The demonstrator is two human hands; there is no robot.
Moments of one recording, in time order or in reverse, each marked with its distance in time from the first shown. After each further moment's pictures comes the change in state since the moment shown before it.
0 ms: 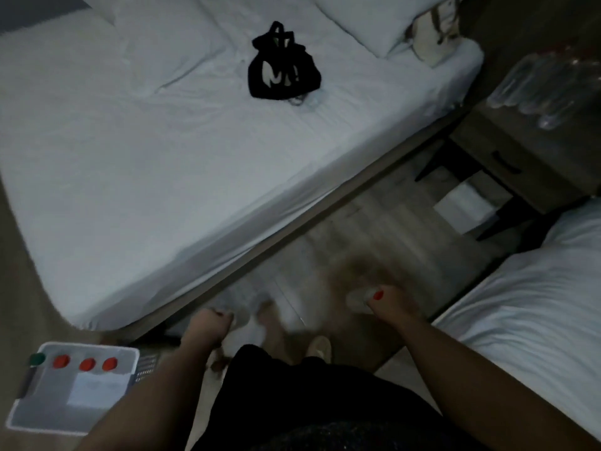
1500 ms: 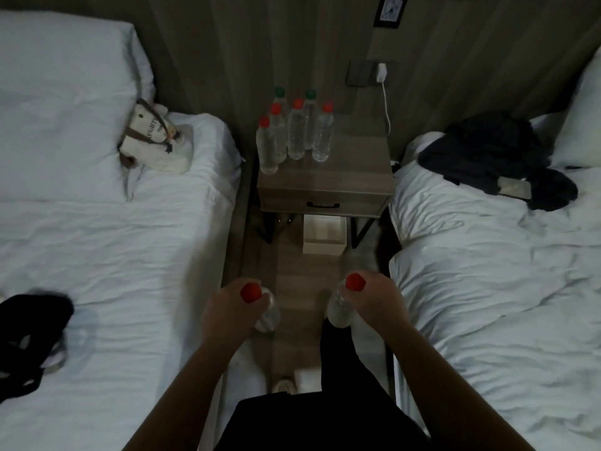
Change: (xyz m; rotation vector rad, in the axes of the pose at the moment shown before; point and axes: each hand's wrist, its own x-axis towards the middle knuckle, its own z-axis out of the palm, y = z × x) left_hand 0.038 0.705 0.033 0.336 -0.138 1.076; right_hand 0.192 0.029 -0.391 0.631 0.588 0.314
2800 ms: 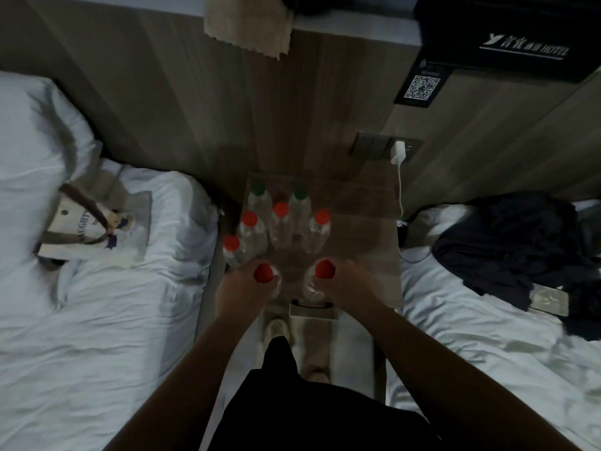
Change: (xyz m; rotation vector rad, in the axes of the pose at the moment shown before) left_hand 0.392 0.197 0.008 0.044 0.025 0.030; right_hand 0.404 -0.148 -0.094 -0.120 -0.177 -0.090
